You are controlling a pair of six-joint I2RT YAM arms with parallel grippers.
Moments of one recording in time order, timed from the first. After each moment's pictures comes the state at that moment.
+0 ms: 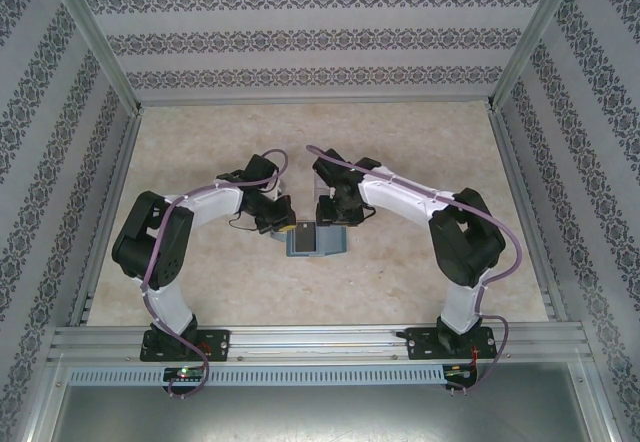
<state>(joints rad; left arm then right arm) -0.41 1.78 1.05 -0.48 0.53 -0.71 0.67 1.84 1.34 -0.83 -0.16 0.66</state>
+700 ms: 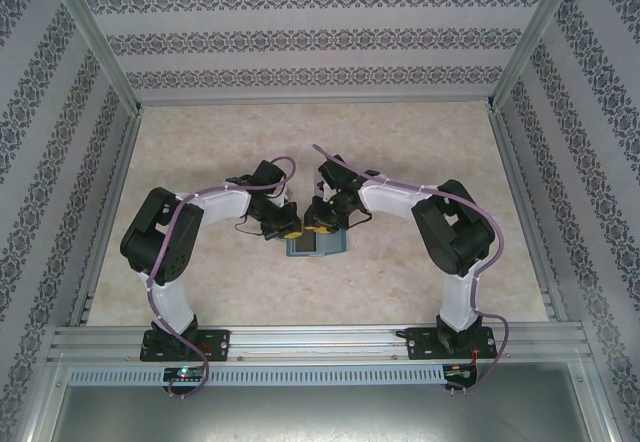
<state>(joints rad) -0.45 1.83 1.05 -0.46 0.56 -0.73 0.63 1.94 1.23 -0.47 -0.49 0.79</state>
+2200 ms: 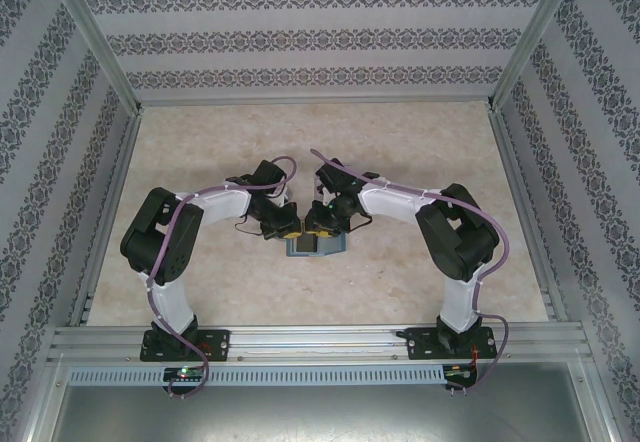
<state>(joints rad) -0.45 1.83 1.06 -0.48 0.54 -0.70 0.66 1.90 1.21 -0.52 -0.45 0.77</state>
